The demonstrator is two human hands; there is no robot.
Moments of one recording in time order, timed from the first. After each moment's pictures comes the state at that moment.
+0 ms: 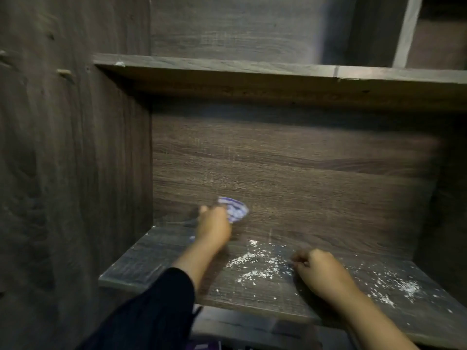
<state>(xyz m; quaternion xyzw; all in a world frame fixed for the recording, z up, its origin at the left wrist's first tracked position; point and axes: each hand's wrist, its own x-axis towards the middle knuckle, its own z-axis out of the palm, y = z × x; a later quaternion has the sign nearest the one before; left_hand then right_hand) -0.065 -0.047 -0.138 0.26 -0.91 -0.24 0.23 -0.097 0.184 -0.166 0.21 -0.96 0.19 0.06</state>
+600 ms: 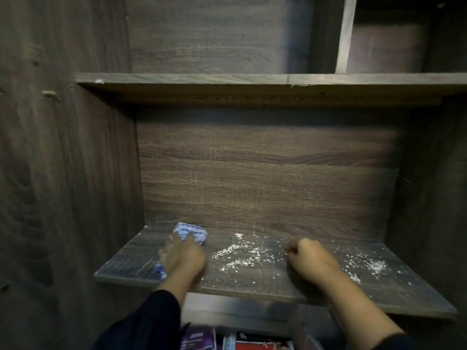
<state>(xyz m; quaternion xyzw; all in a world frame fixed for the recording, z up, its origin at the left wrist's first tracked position) -0.016 -0.034 -0.184 0.38 -0.91 -0.16 0.12 -0.091 0.212 -0.156 0.18 -0.96 0.19 0.03</state>
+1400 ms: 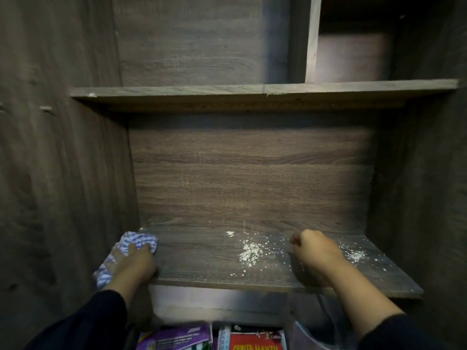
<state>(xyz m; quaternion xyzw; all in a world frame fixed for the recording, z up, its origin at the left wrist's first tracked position) 0.035 -0.099 -0.181 0.41 -0.90 -0.12 0.03 -0.069 0.251 -0.128 0.17 -0.97 0.16 0.07</state>
